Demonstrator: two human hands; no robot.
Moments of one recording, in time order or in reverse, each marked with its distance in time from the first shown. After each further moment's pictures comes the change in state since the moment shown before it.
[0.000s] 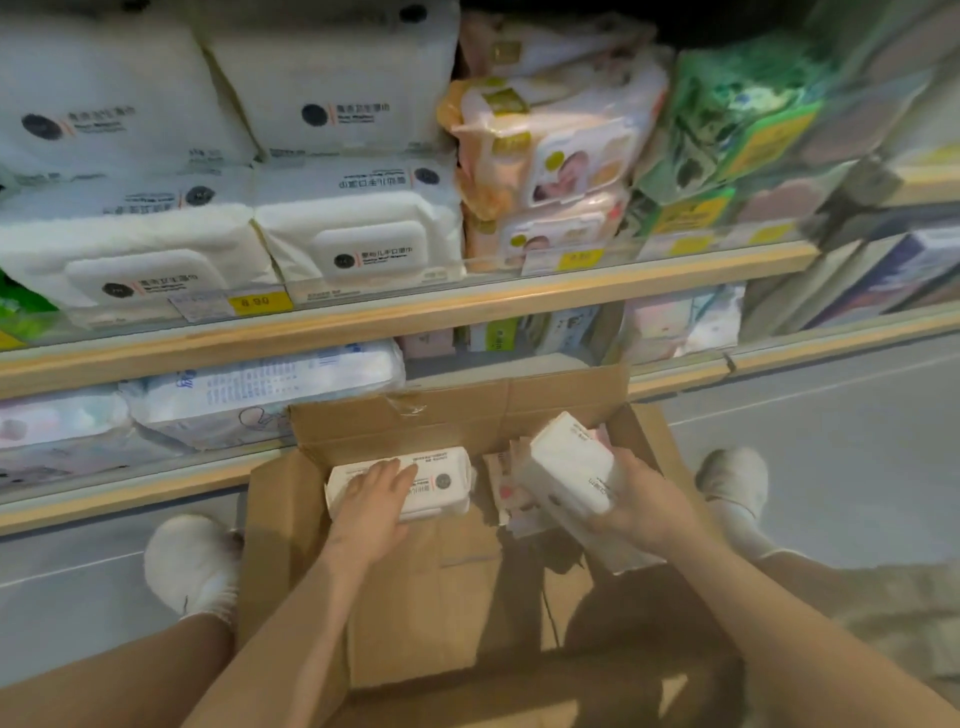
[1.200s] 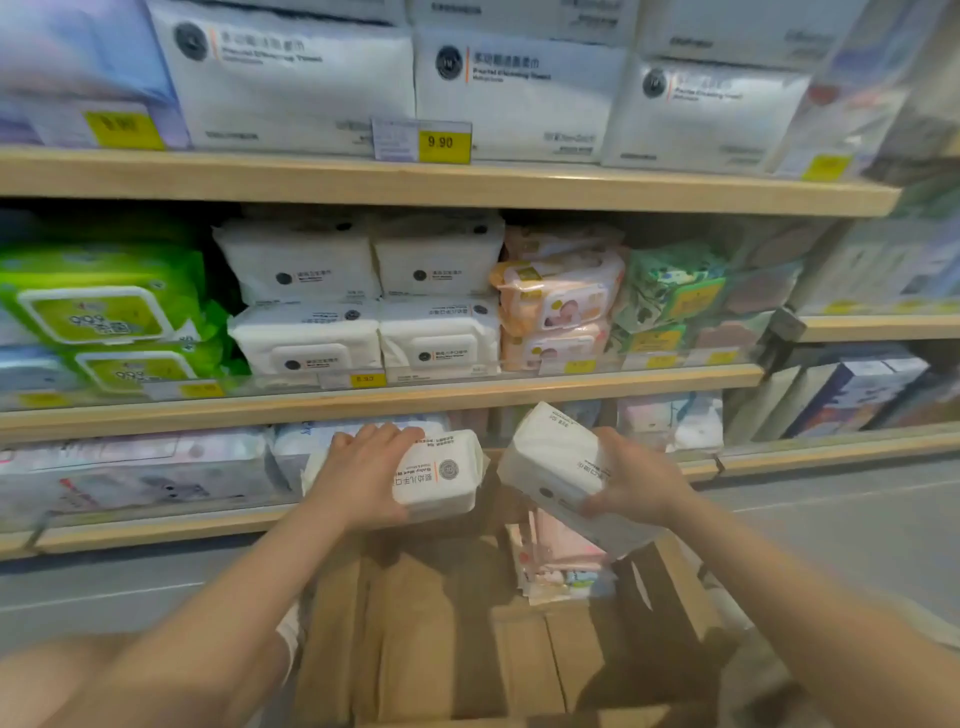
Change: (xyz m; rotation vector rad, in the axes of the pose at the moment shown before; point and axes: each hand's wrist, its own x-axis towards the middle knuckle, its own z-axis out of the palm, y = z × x) left_hand -0.118 0.010 -0.198 0.073 0.318 -0.003; right_hand -0.087 -0.083 -0.125 -0.124 0.126 -0.284
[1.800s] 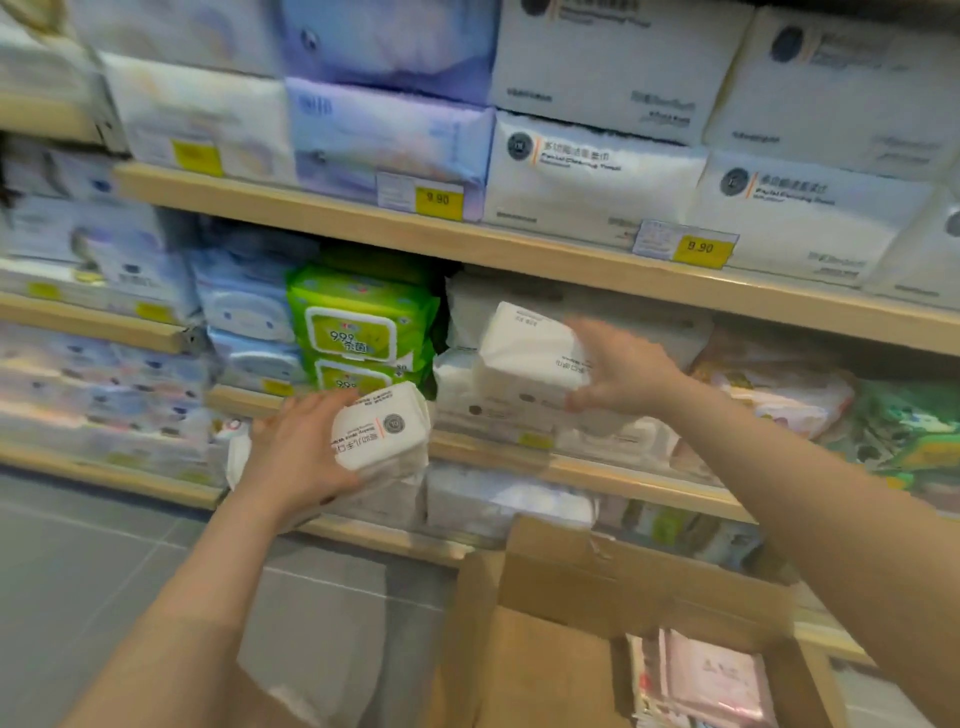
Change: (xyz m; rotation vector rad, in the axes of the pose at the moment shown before) left_hand -0.125 -0.174 -0.083 -0.177 0.372 -0.588; right_hand 0.095 -0.262 -0.093 -0.280 0.232 -0.586
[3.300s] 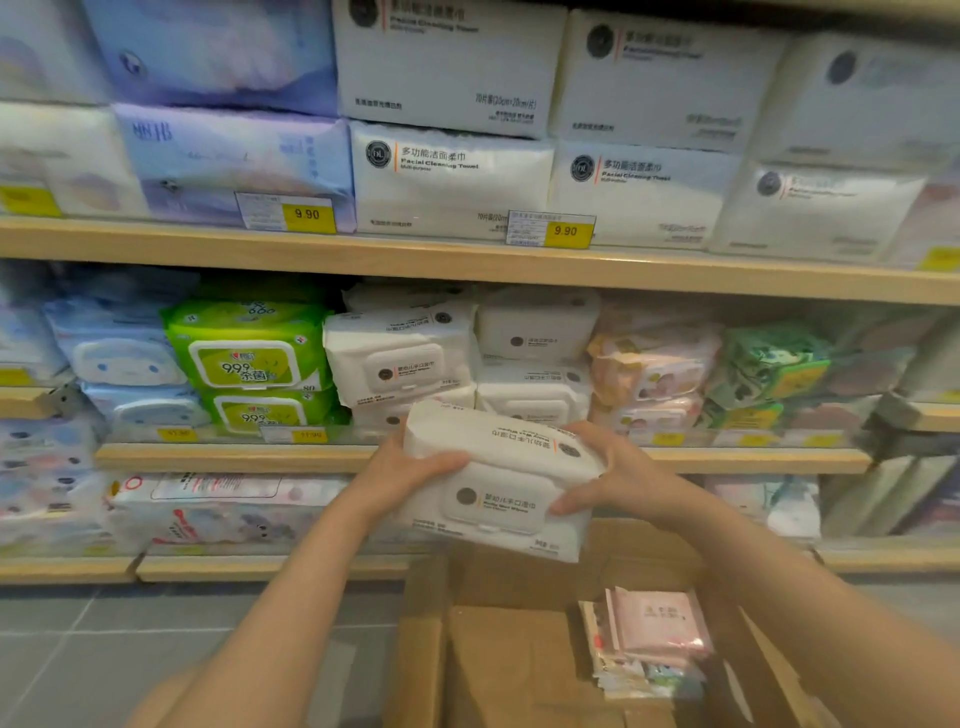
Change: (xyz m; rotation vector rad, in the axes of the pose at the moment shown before) left_hand 0.004 0.140 0.046 -1.134 -0.459 -0.023; right_hand -0.130 0.051 0.066 1.054 -0.113 0.254
